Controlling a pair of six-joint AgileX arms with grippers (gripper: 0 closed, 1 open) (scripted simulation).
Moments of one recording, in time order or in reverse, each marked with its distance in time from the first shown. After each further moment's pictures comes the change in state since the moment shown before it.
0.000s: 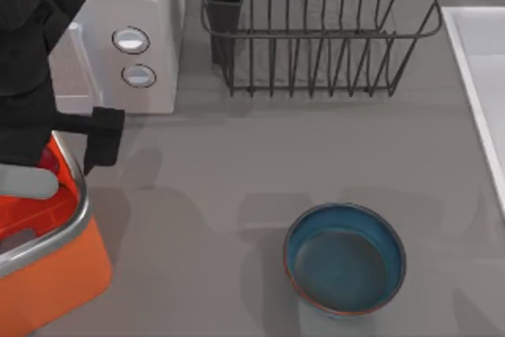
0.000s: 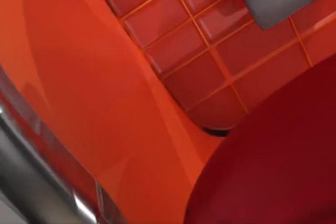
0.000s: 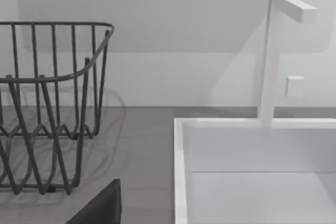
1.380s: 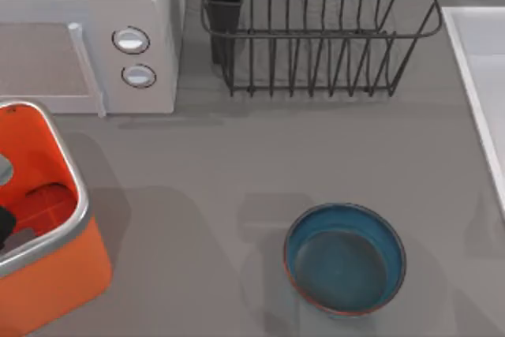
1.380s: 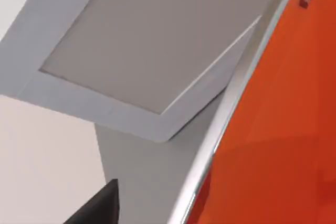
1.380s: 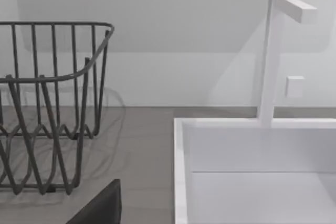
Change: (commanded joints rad) left arm 0.246 -0.986 -0.973 0.932 0.123 -2.101; right arm 0.000 0.000 0.000 0.000 0.000 0.000
